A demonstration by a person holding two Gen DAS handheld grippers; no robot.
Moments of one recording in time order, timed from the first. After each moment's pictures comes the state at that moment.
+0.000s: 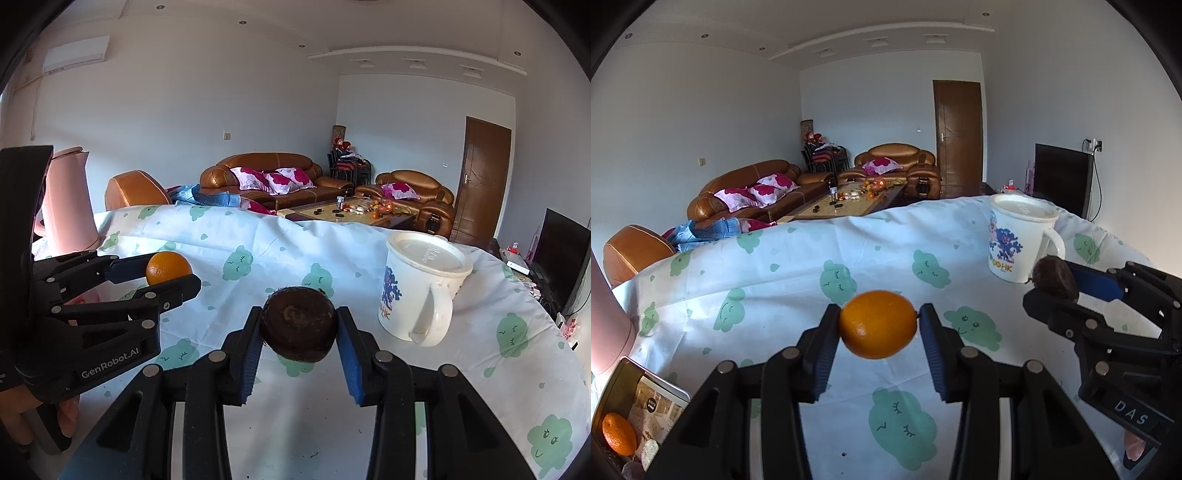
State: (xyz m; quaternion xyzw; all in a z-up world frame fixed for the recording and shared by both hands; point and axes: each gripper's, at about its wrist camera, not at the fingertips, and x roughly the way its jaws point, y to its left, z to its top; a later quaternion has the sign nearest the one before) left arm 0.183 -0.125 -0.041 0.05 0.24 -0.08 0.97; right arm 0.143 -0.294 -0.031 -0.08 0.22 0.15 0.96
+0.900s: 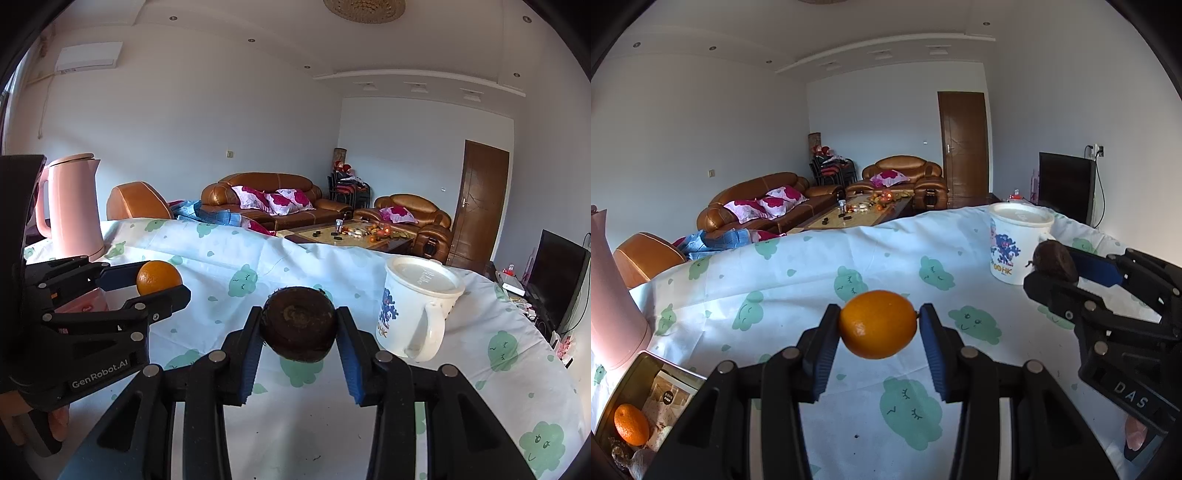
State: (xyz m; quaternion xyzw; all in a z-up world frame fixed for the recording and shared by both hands) left arm 0.158 -0.117 -0.037 0.05 0.22 -0.06 0.97; right arm 0.124 -0.286 -0.026 -0.09 0.18 0.15 0.97
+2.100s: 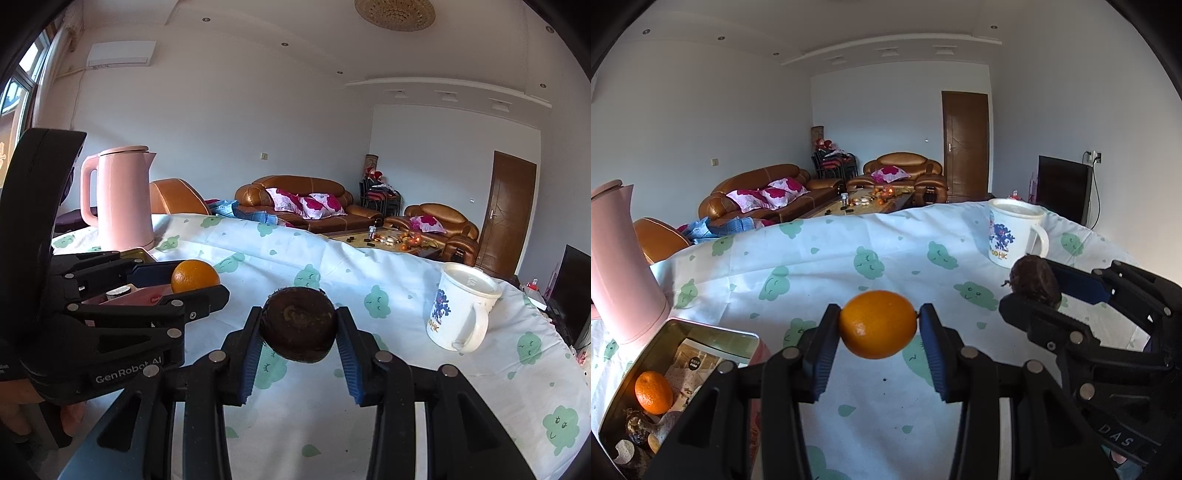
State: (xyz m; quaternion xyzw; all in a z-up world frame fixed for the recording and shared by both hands) left arm 0.111 -0.080 -0.034 0.03 0.23 -0.06 0.97; right arm 0.073 -0.241 -0.026 -0.10 0.17 0.22 0.96
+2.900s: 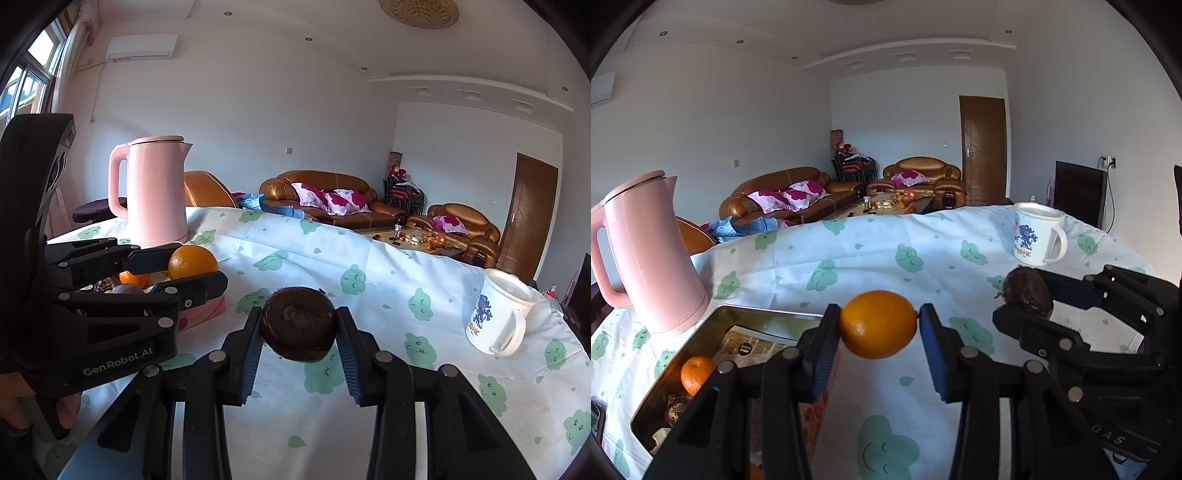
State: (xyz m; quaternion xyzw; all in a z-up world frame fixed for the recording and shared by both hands) left arm 0.081 -0.035 -0.029 0.03 0.22 -0.02 0.97; right arm 0.059 -0.196 -0.029 -0.12 0.18 0.26 0.94
